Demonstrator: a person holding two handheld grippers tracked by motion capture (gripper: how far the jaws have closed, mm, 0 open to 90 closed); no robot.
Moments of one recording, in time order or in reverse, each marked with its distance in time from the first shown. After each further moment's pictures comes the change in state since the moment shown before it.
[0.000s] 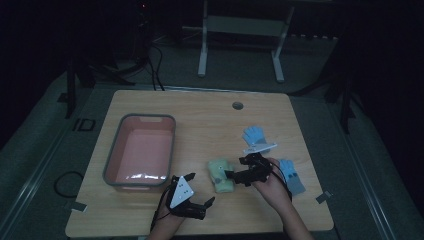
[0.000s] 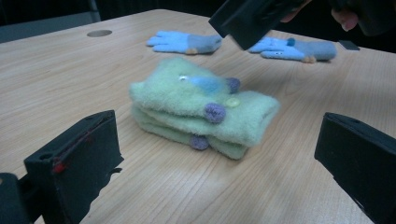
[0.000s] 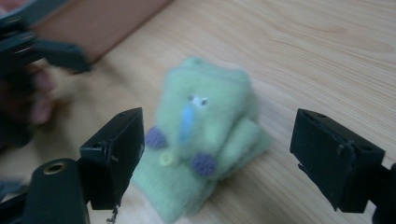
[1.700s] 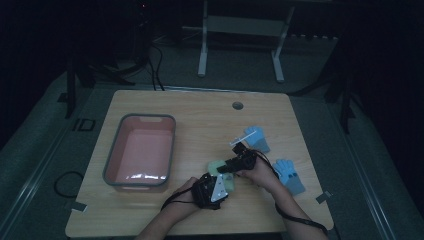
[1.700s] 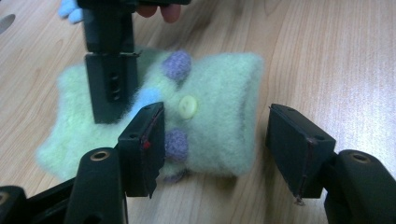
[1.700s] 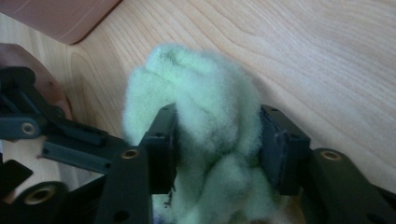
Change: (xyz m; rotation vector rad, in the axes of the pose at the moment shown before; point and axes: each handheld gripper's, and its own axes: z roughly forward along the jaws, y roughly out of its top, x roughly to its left) left arm -0.020 0.030 0.067 0.372 -0.123 0.448; right arm -0.046 0.016 0.073 0.221 0.257 0.031
